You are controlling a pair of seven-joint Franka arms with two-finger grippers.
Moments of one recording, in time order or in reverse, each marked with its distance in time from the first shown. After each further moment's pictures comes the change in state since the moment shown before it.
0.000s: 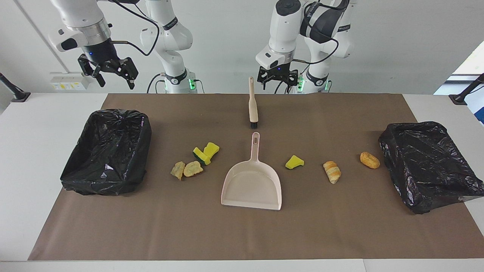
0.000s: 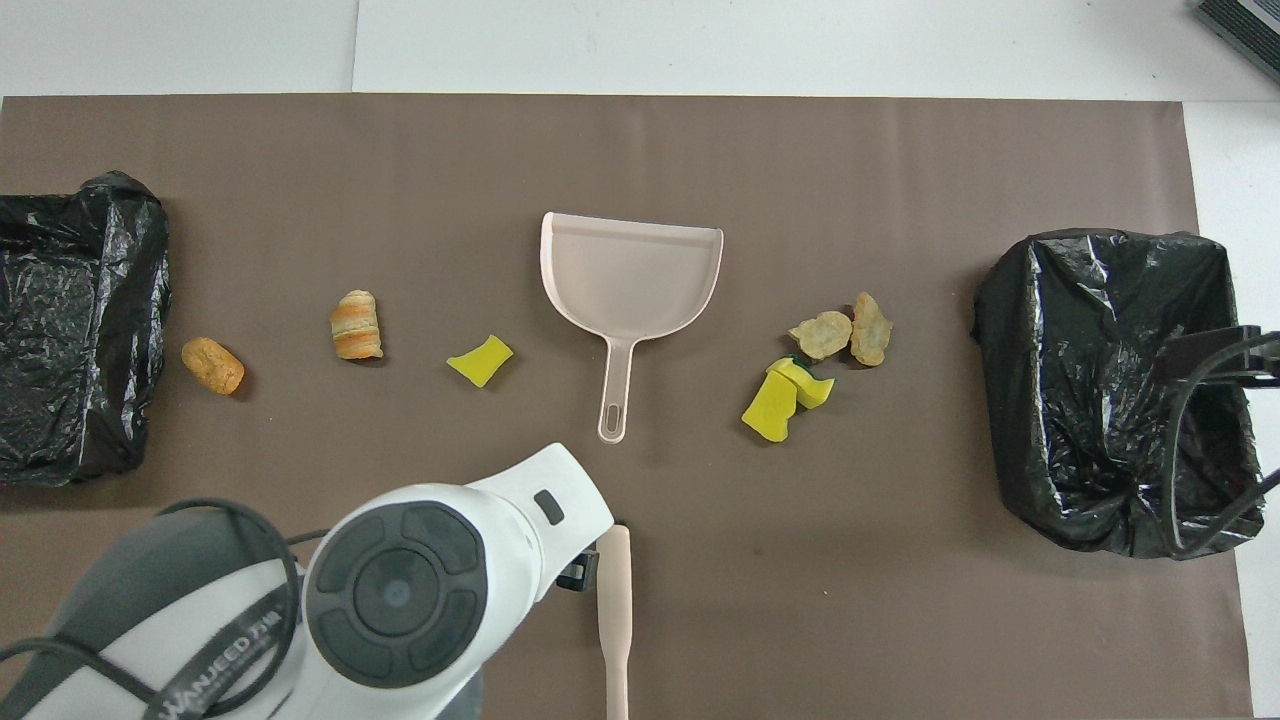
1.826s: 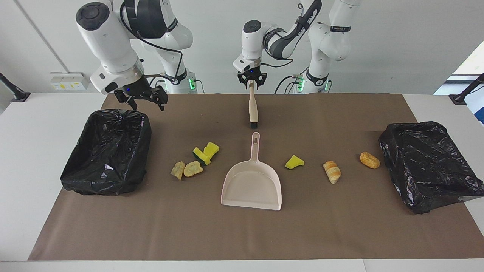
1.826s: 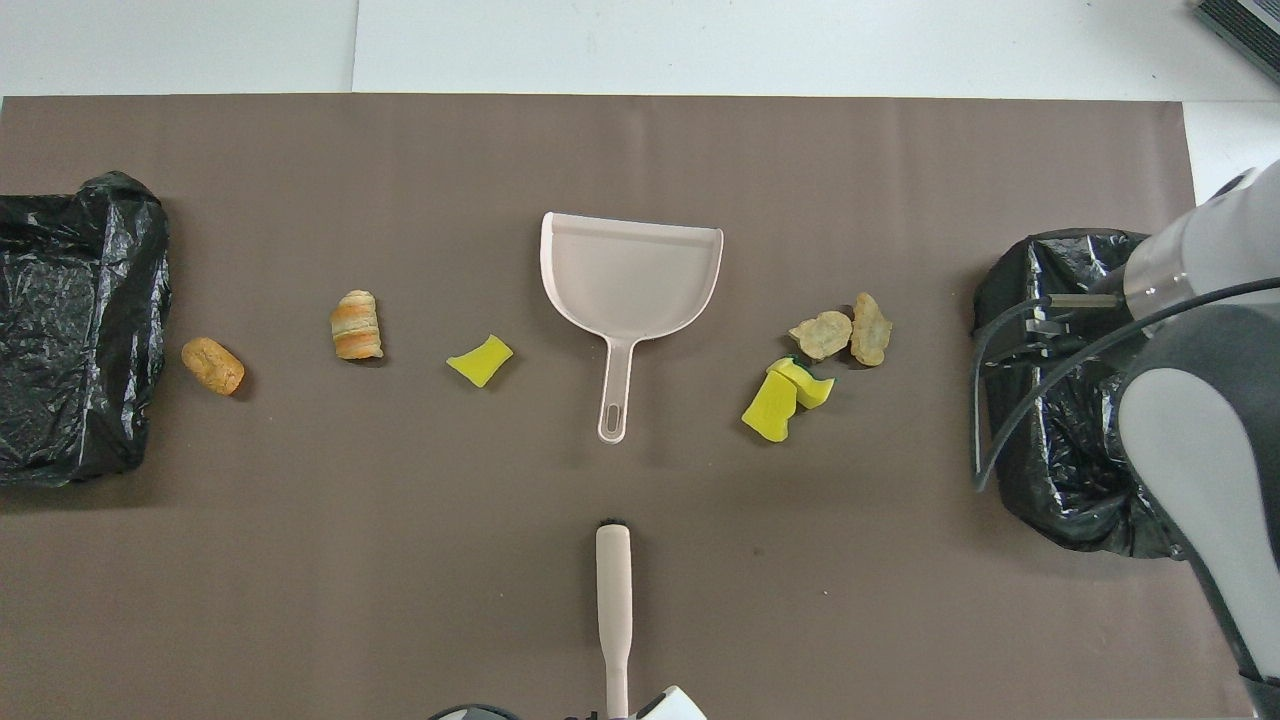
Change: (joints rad) left arm -0.352 0.004 -0.001 -0.383 -0.059 0.387 -0.377; right arm 0.120 0.162 0.021 -0.029 0.065 0.075 0.115
